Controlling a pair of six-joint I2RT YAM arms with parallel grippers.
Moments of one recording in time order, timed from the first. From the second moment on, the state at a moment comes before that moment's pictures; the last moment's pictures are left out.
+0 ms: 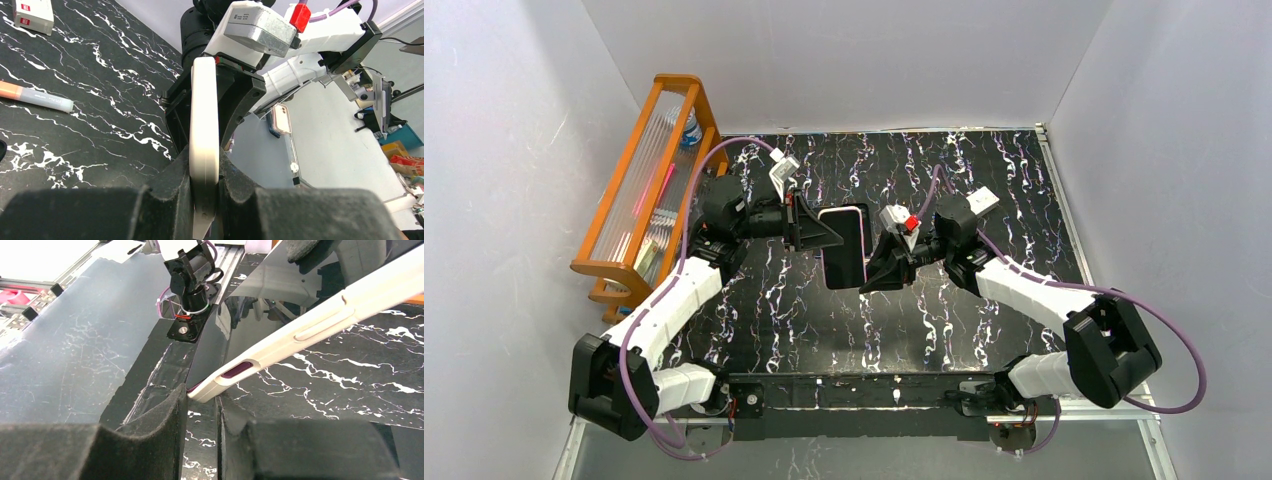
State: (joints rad) left arm -0.39 1.18 0.86 0.30 1.11 -0.69; right arm 0.62 1.33 0.74 0.46 -1.31 0.00
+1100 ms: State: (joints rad) left arm -0.43 1.19 0.83 0.40 0.96 -0.82; right arm 0.63 1.32 0.73 0.41 -1.12 -0.13
